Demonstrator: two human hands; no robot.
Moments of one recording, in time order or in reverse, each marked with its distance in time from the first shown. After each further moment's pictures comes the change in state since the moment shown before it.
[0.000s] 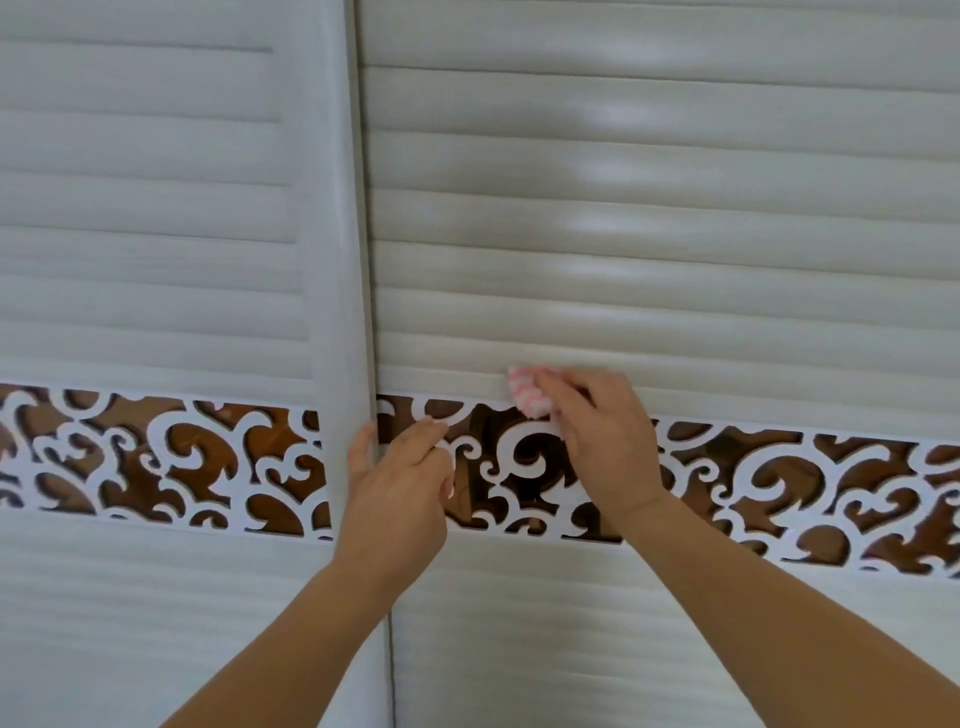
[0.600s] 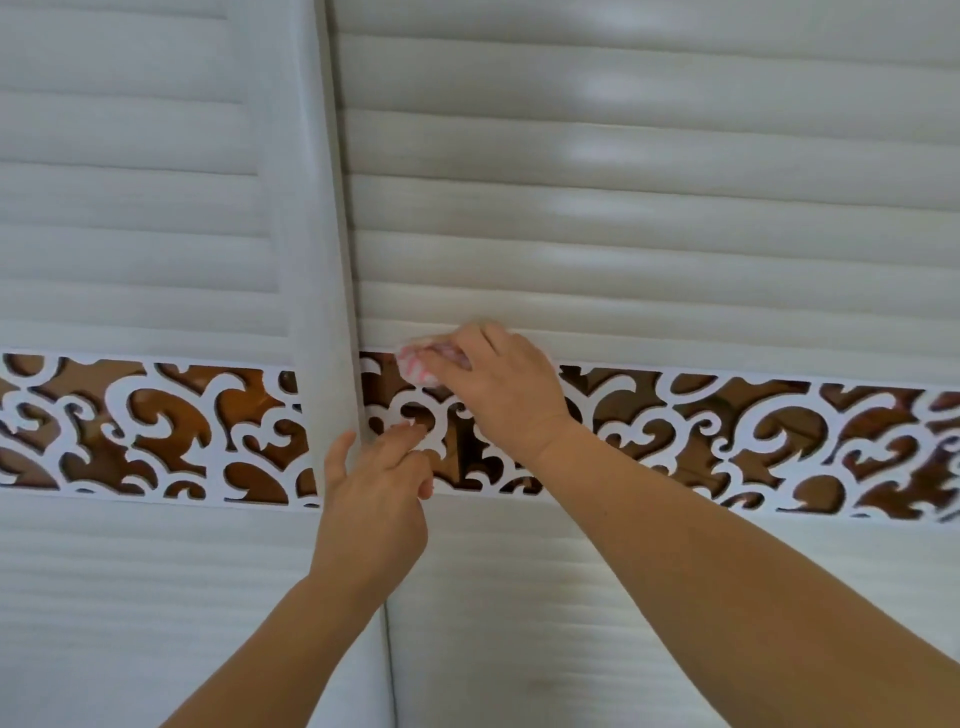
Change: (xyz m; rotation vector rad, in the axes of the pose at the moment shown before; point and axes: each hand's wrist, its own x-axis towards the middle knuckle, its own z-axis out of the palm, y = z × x) left_hand -0.031 -0.009 0.024 -0.049 -0.033 -0.029; right_hand 0.021 -0.053 0.037 -0.242 -0.013 -0.400
